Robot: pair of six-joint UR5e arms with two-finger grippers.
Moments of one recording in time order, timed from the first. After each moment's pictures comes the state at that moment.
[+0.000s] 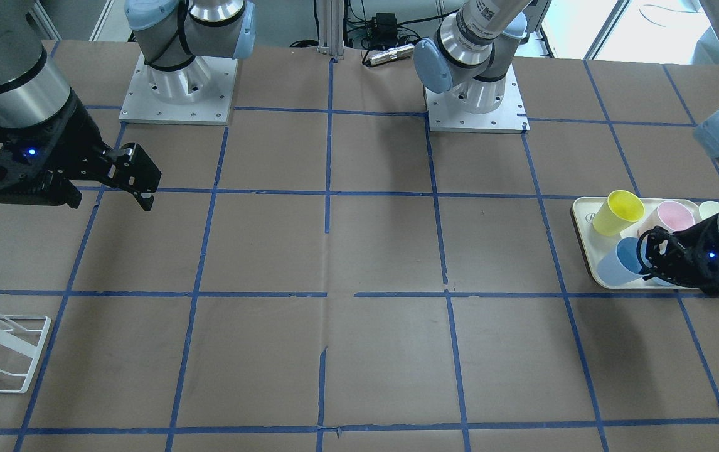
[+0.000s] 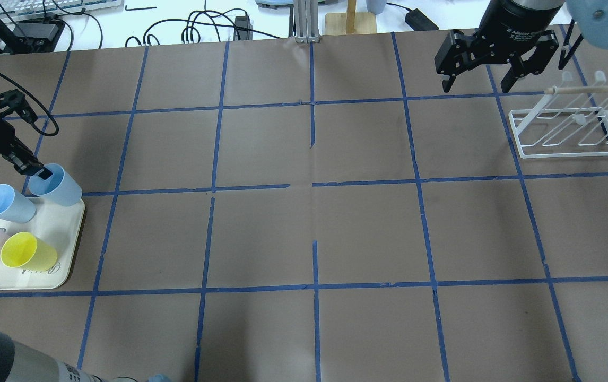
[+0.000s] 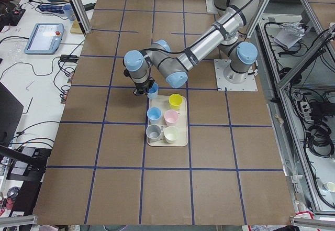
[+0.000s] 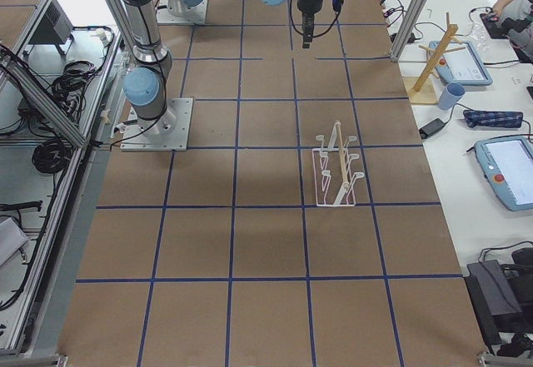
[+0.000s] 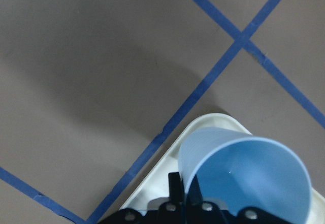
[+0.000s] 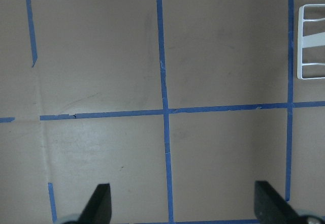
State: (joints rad) left arm -0.99 -1.93 -1.64 -1.28 1.50 1.38; right arm 1.51 -1.45 1.46 -1.60 -1.54 -0.02
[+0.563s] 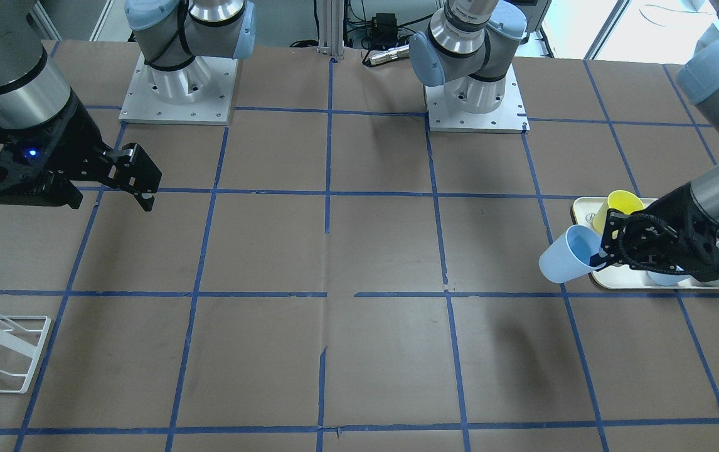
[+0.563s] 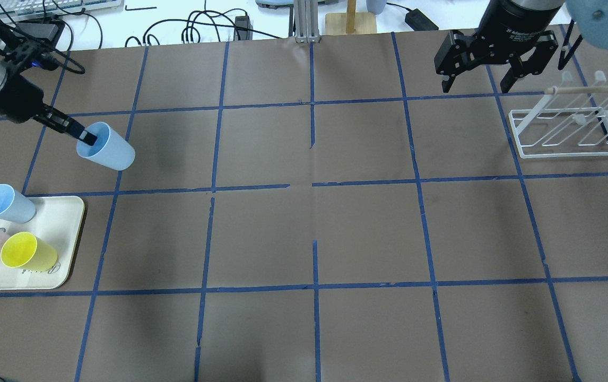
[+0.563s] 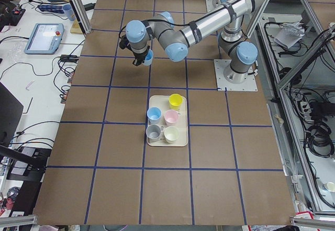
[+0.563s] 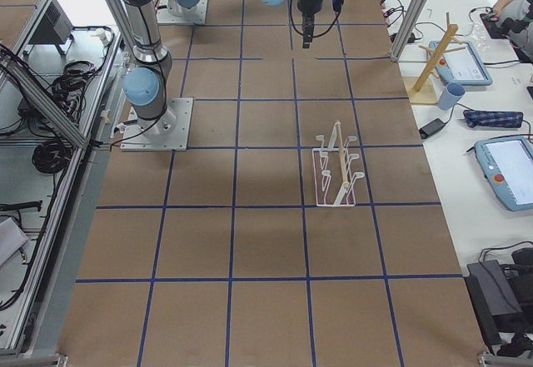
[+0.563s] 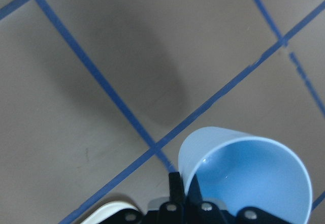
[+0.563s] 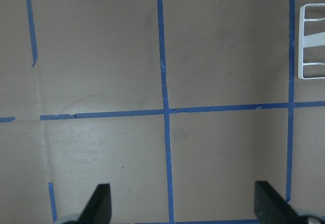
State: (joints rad) left arm -1.13 -1.79 -1.63 -1.43 1.20 0.90; right arm 1.51 -1.45 1.46 -1.60 -1.54 -0.02
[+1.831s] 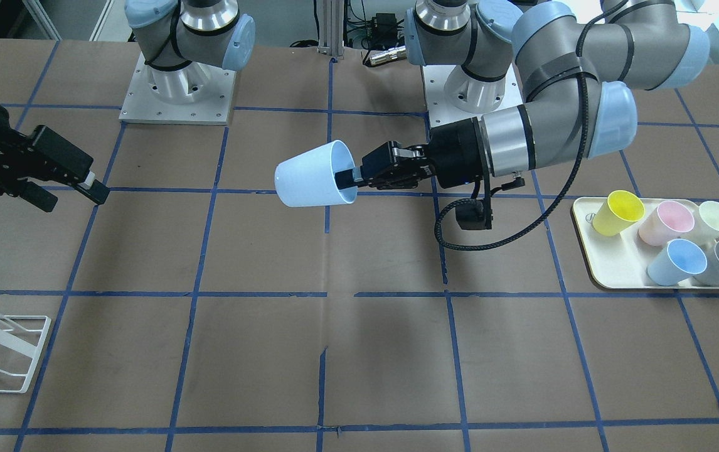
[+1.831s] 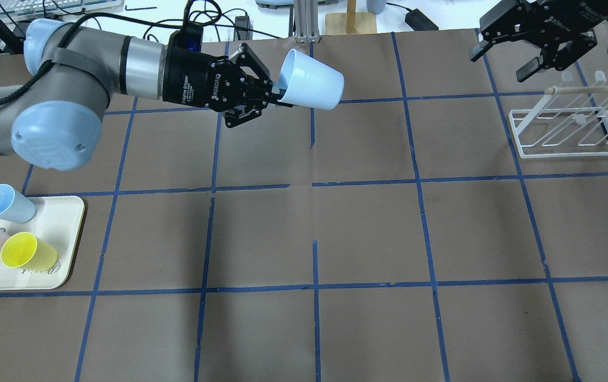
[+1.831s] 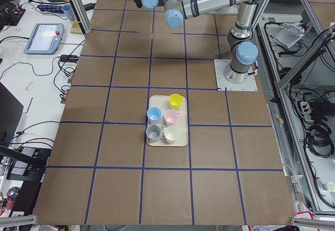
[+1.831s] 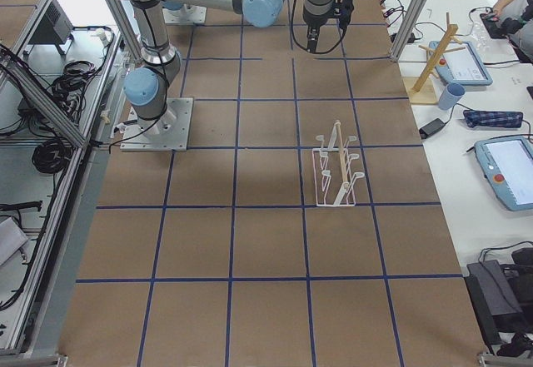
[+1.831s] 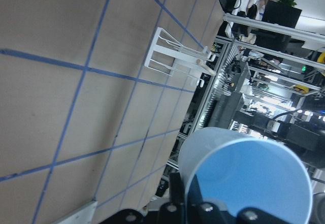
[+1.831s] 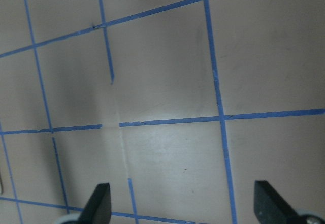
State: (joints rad) left arm -1.53 -1.71 -1.80 -1.30 0.35 -0.29; right arm 1.25 -1.46 1.44 -1.46 -1.07 -0.19
